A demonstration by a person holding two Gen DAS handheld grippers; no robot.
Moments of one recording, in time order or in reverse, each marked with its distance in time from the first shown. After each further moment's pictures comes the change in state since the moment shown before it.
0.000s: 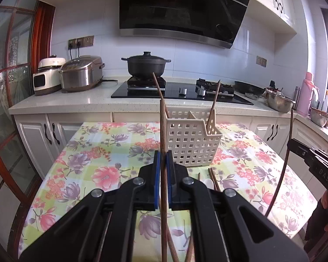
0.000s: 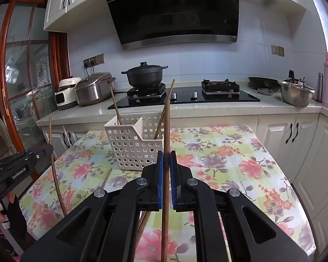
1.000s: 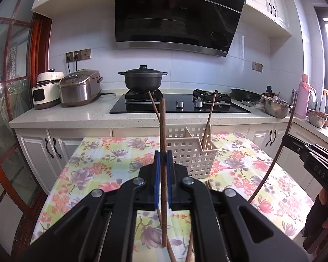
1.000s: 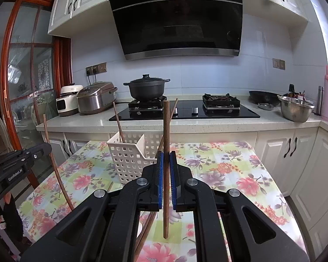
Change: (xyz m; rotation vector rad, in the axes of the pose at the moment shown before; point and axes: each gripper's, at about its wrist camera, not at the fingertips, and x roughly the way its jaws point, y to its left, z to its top) left arm -0.008 -0.006 0.023 0.038 -0.053 -0.007; right arm -0.002 0.005 0.024 -0.040 -0.059 -0.008
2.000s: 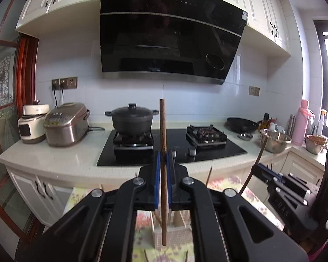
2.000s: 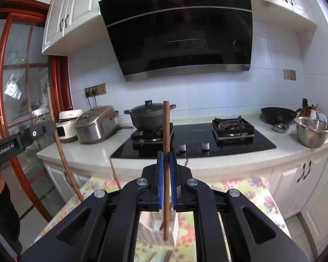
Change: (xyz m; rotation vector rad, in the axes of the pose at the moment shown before) left arm 0.055 -0.010 0.188 0.006 -0.108 -0.048; right arm 0.087 0.000 0.134 0.051 -0.074 0.047
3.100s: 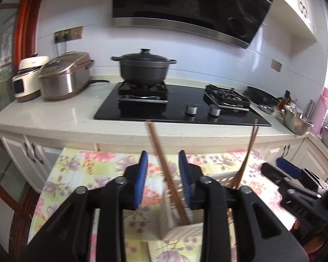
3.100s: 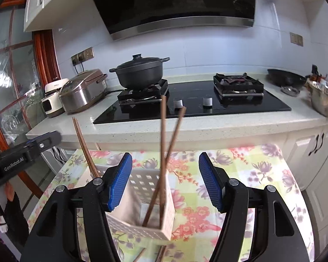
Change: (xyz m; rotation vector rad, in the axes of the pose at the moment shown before) left arm 0.126 0.050 -0.096 -0.107 0.253 0.060; right arm 0.099 -0.033 -0.073 0.054 0.247 -0.014
